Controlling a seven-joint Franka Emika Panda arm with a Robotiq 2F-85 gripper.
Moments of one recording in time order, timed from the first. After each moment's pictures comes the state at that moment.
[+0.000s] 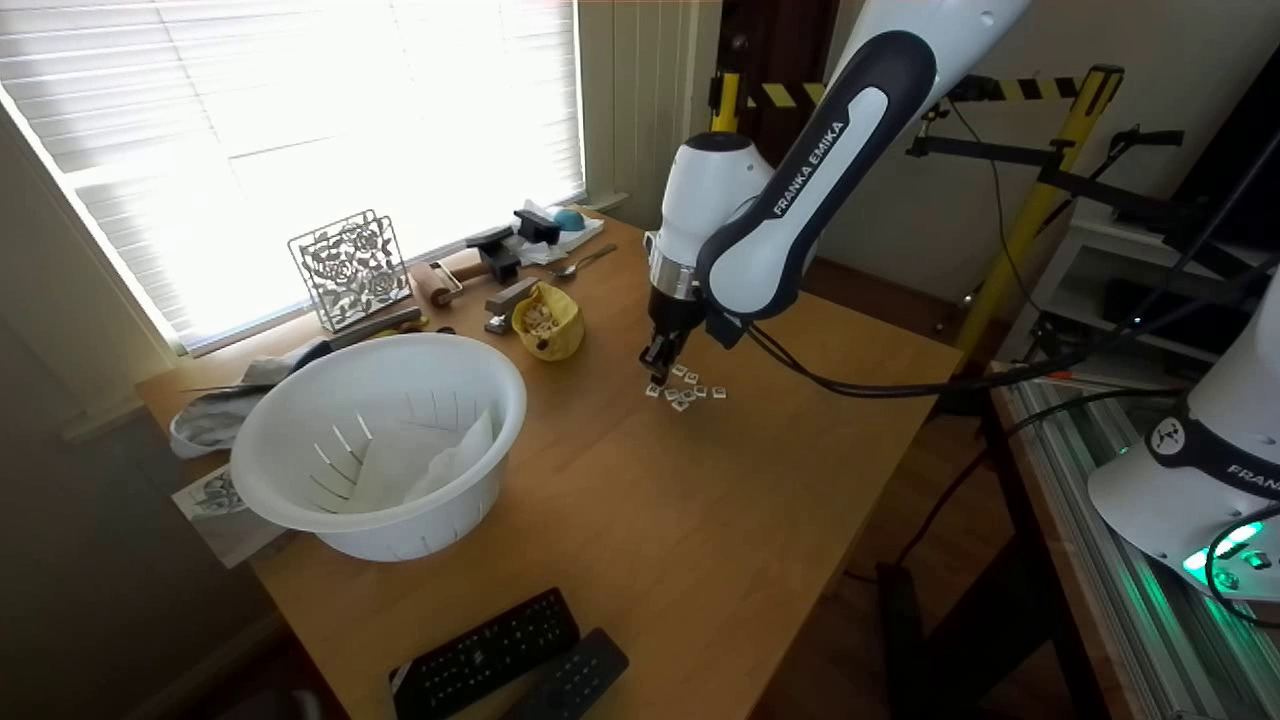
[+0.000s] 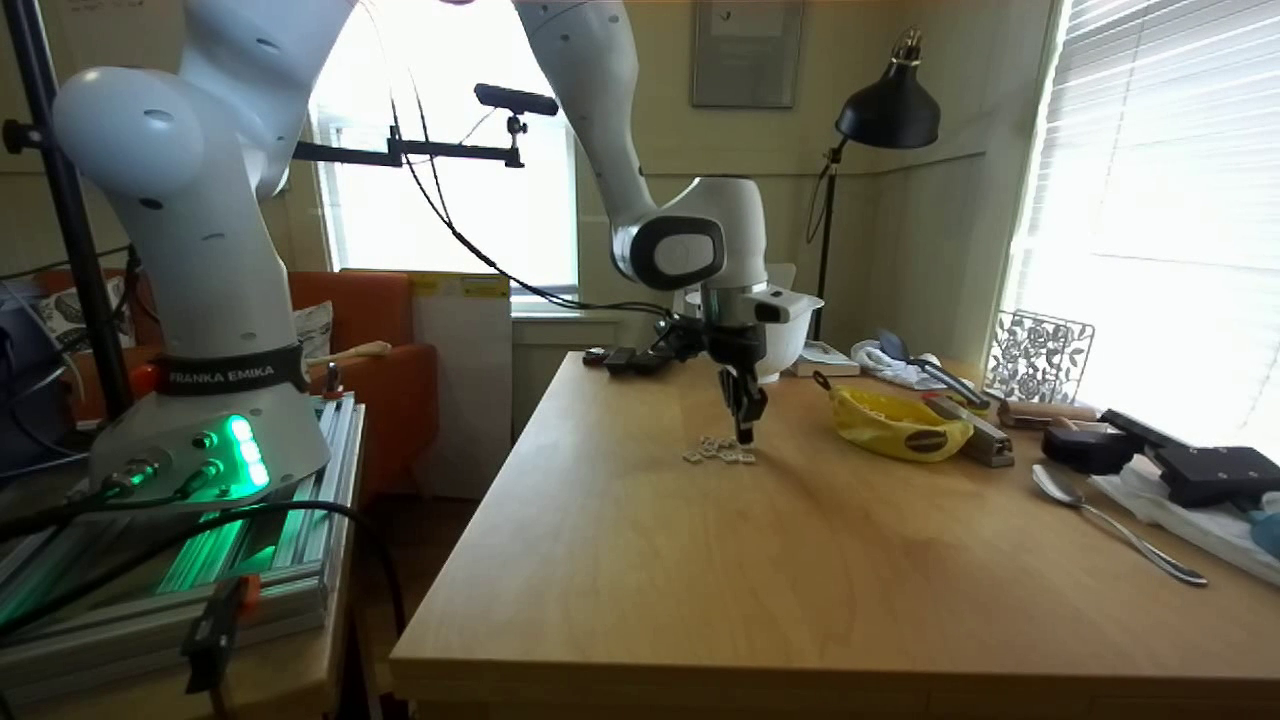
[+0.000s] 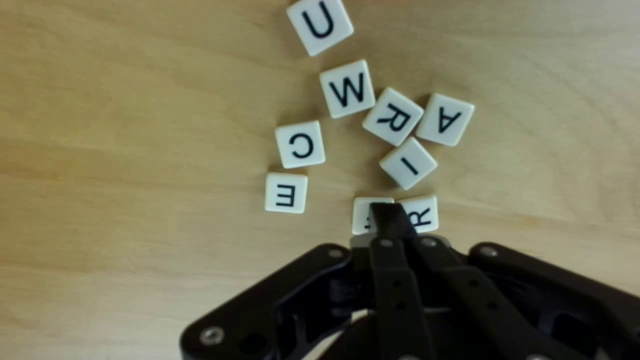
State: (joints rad) arm -0.13 0.57 -0.04 -2.15 0.04 2.88 0.06
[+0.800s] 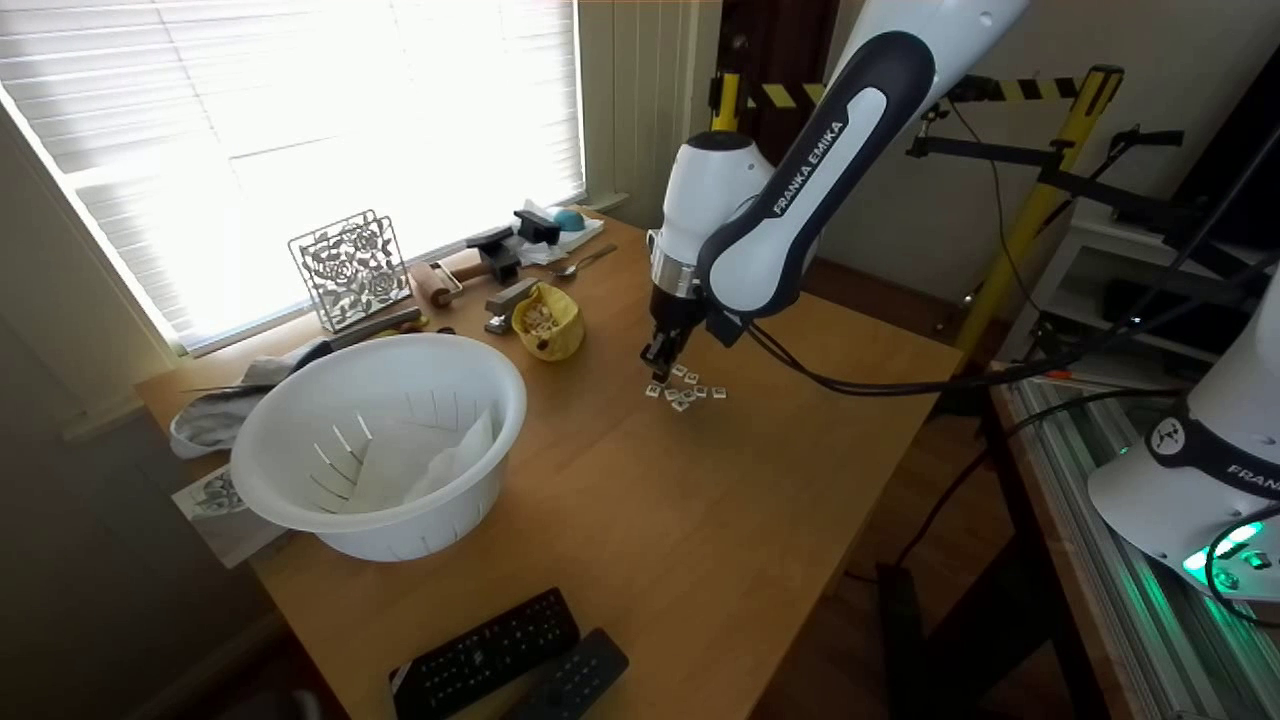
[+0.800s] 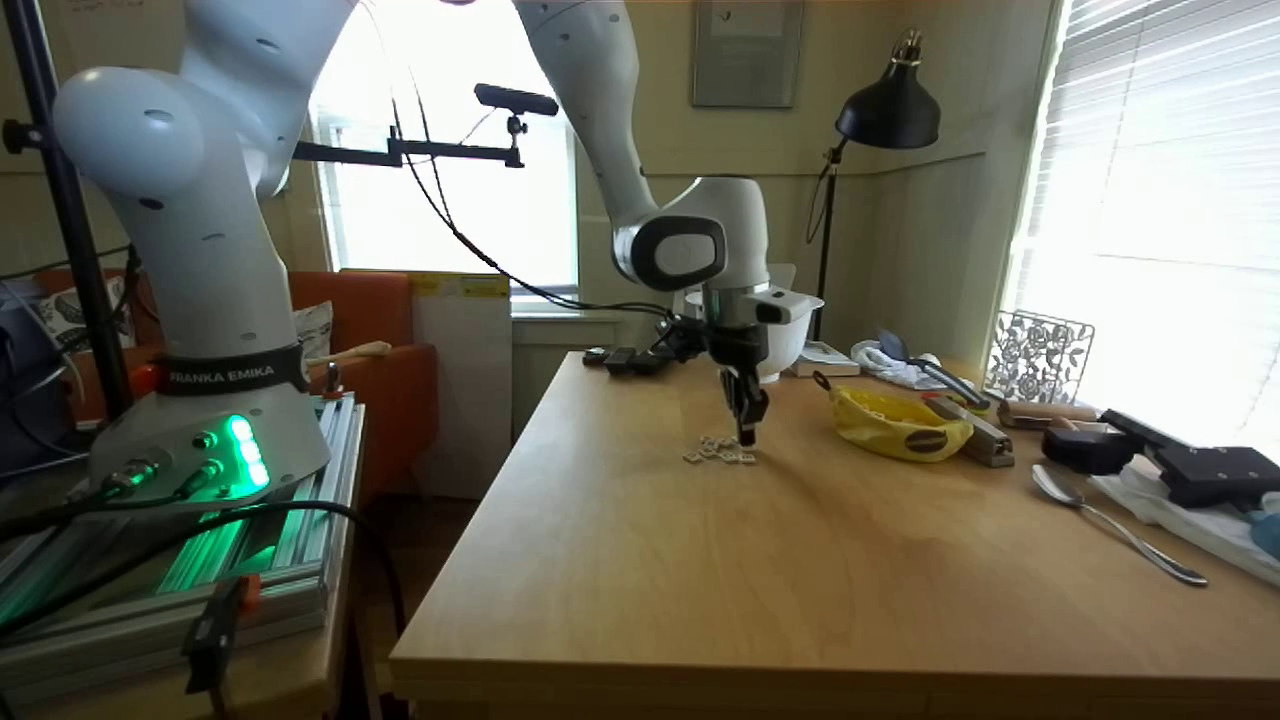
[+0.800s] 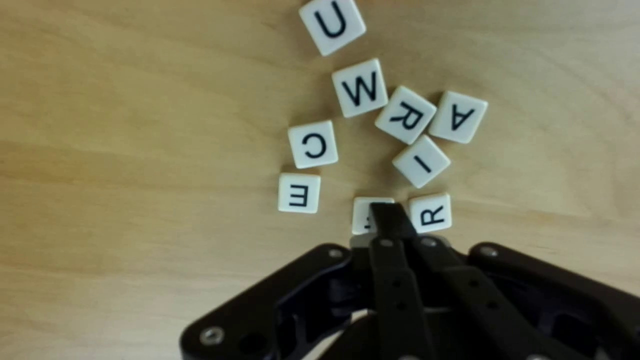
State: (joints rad) arm -0.13 0.57 -0.05 -2.15 0.04 2.88 0.07
